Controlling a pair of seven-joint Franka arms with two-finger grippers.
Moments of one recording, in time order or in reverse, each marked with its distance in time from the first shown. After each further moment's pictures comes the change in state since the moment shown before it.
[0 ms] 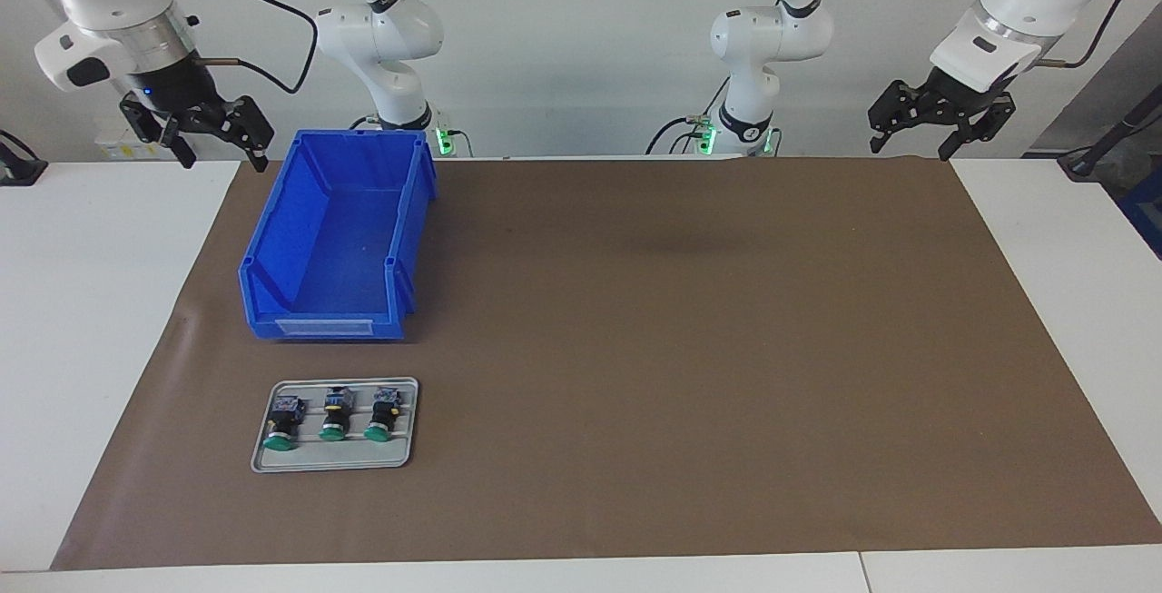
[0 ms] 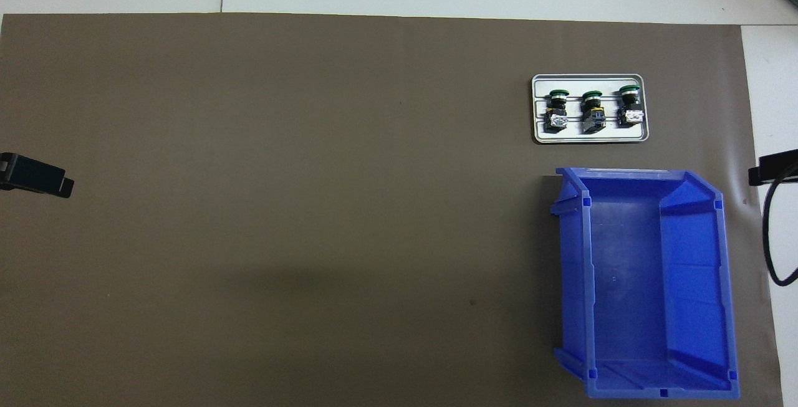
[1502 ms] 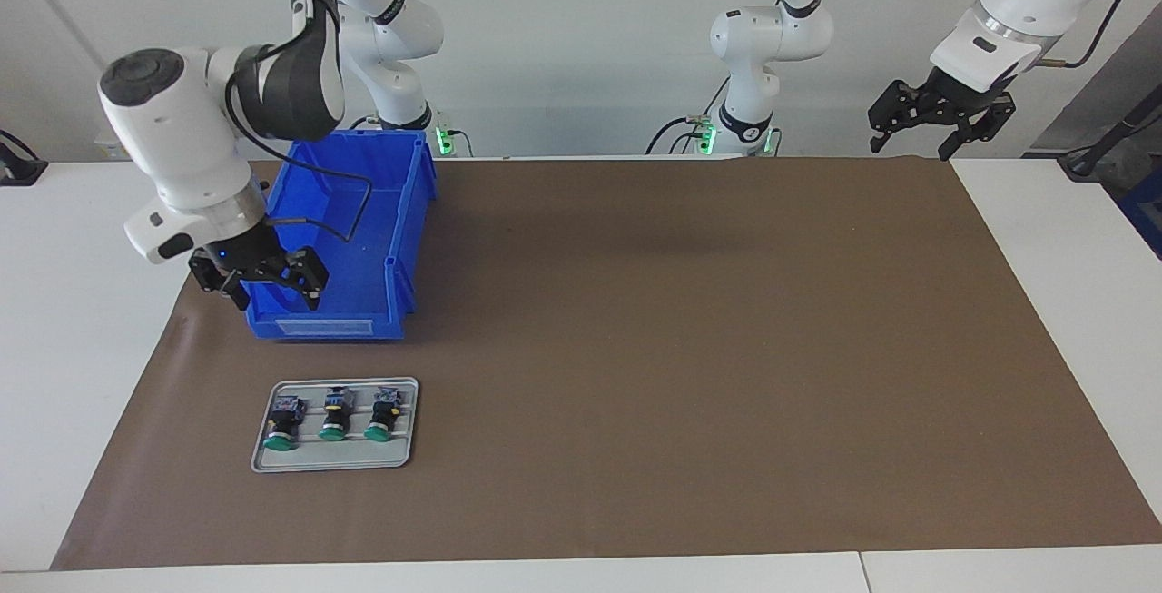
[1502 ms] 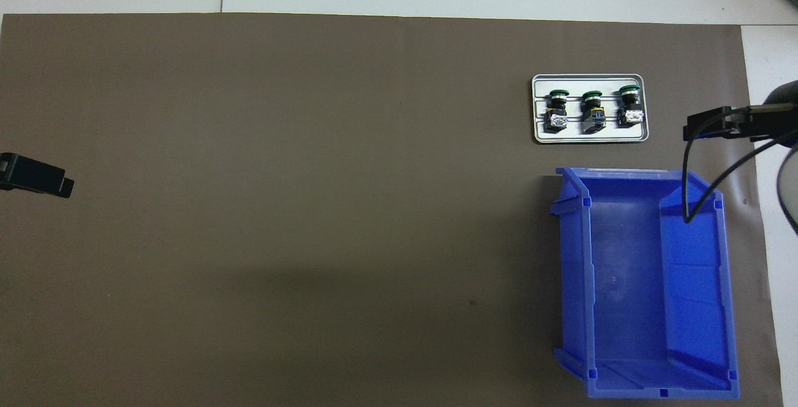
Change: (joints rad) left arm 0.000 0.000 0.000 0.000 0.000 0.000 0.000; right arm 0.041 0.352 0.030 -0.009 0.046 0.471 0.012
